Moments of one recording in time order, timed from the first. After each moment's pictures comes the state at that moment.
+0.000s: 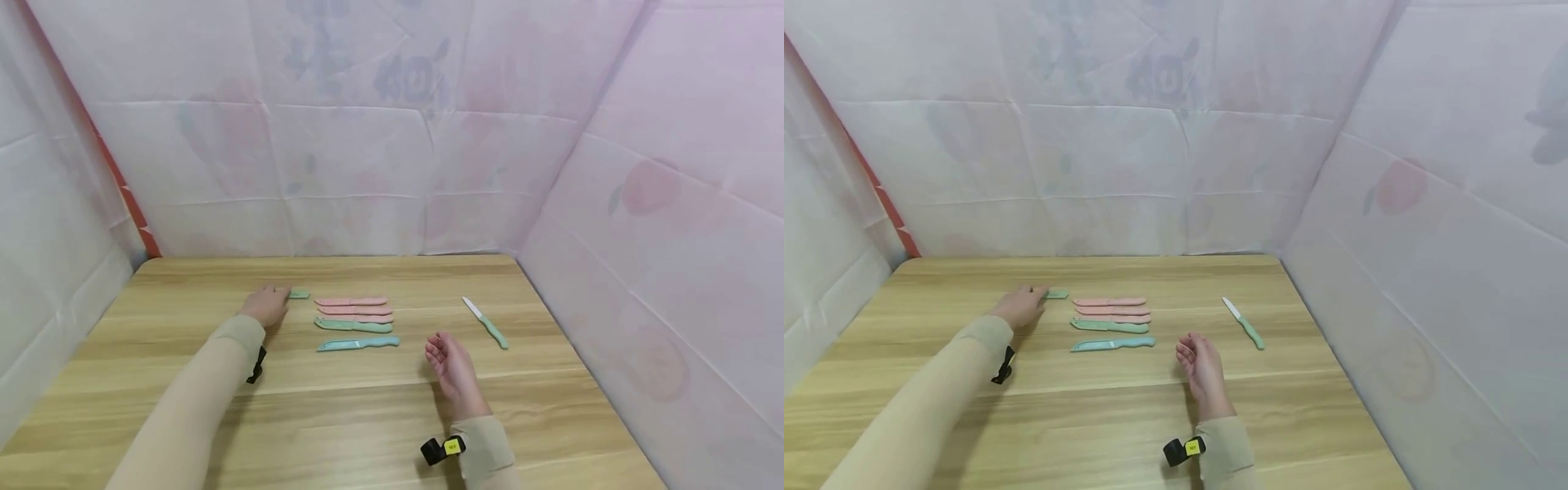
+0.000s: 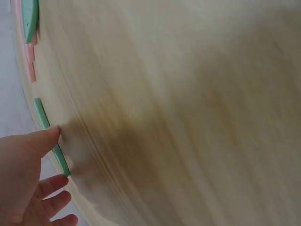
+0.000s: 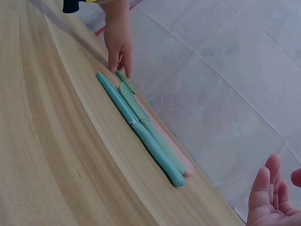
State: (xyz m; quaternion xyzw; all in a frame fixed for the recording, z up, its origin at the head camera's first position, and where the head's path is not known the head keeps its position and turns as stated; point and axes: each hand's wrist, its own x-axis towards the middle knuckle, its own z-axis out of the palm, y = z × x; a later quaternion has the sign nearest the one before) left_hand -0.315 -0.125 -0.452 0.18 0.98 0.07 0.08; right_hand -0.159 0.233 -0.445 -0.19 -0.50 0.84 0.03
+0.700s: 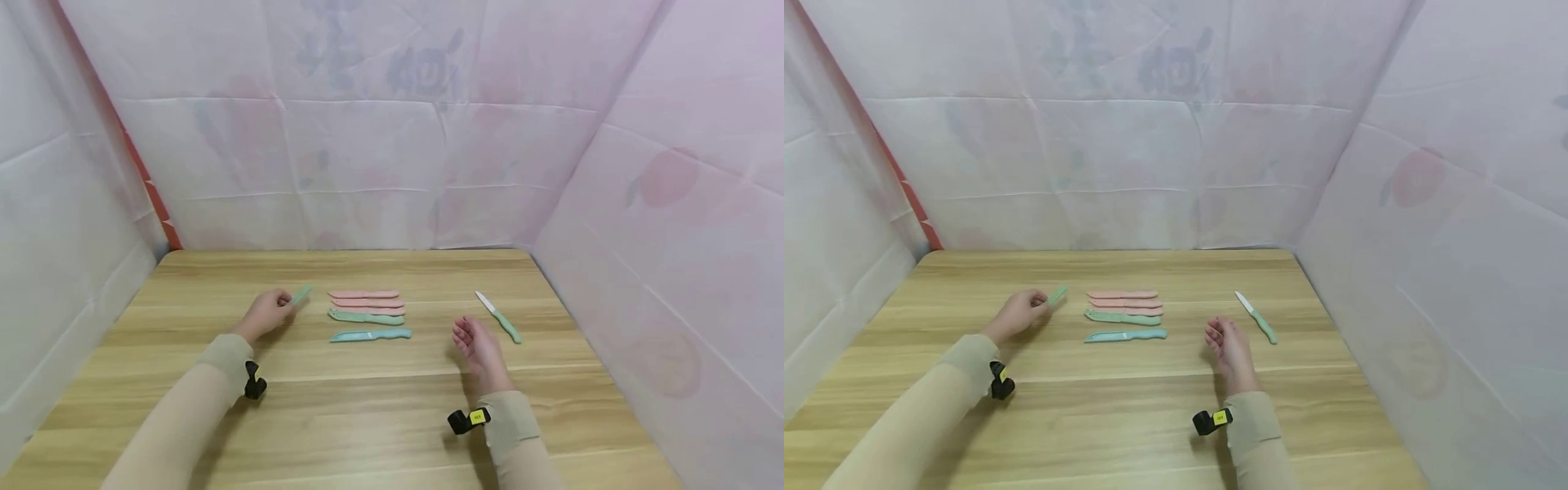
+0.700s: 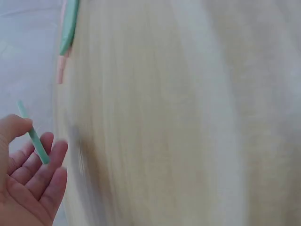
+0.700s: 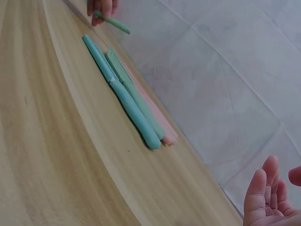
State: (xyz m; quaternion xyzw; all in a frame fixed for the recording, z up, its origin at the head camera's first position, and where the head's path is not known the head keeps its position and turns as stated) left_hand -0.296 -0.146 -0.460 0.10 0.91 0.39 0.06; right_hand -0.193 0.271 -0.431 -0.20 -0.52 0.83 0.00
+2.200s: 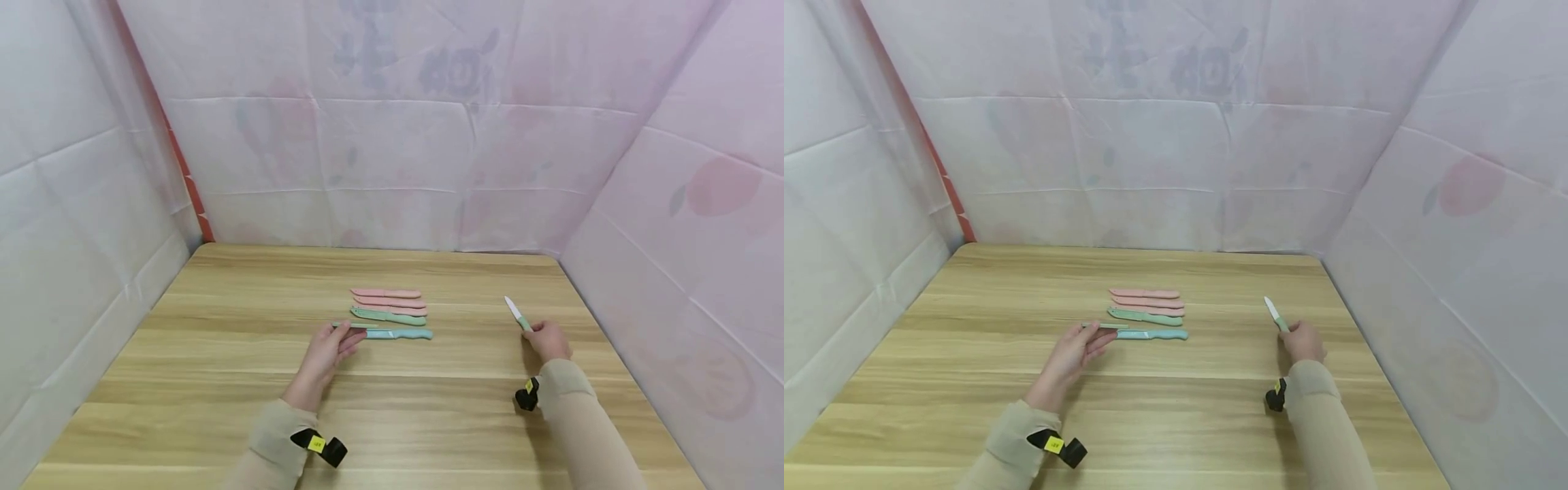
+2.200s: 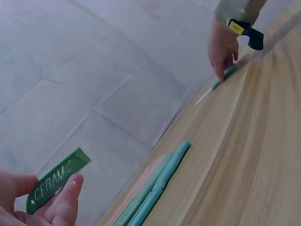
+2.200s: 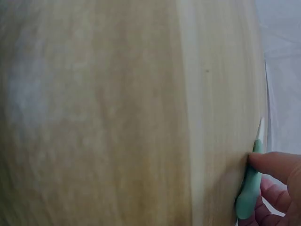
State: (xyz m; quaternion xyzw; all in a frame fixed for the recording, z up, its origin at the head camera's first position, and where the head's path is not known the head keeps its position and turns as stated) left_hand -0.187 -0.042 -0.437 -0.04 0.59 0.80 0.09; right_hand -0.235 0.391 -0.447 -0.20 -0.94 0.29 -0.02
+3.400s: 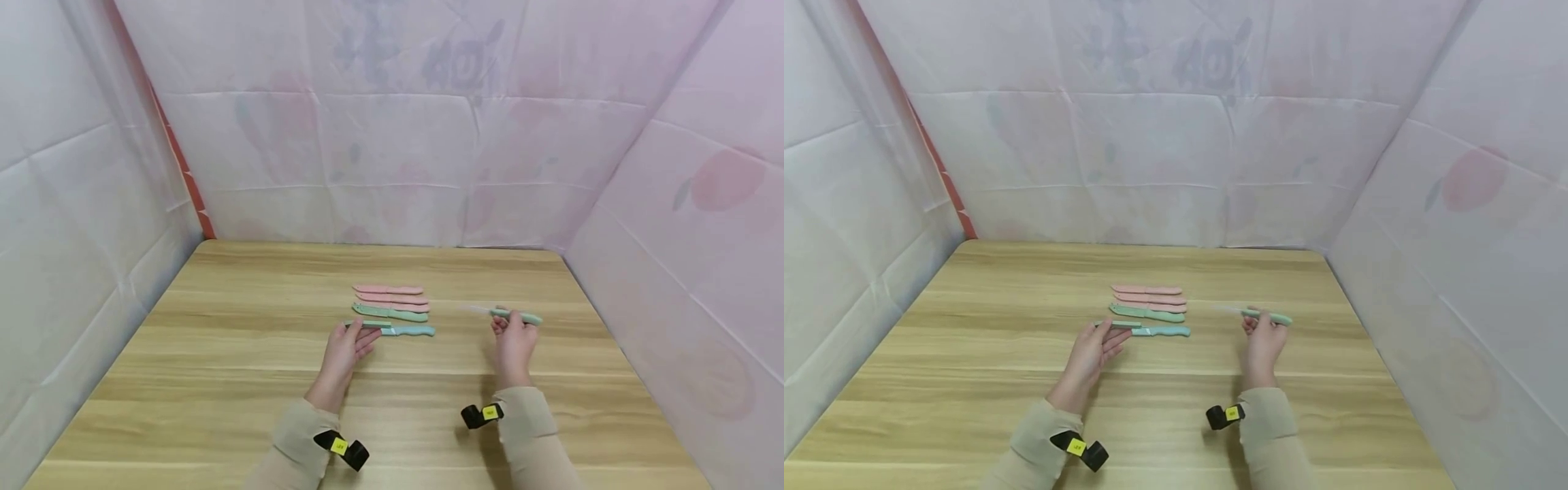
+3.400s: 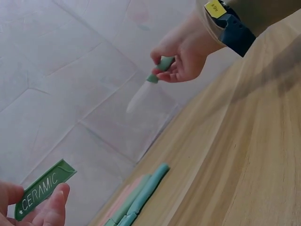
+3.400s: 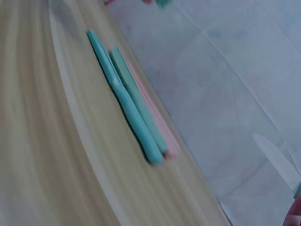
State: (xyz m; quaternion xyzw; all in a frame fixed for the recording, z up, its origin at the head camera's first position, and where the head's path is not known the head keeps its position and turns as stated) left_hand -0.181 -0.011 -0.440 -0.06 0.58 0.81 0.07; right_hand -0.207 0.276 -0.437 -0.17 -0.50 0.81 0.25
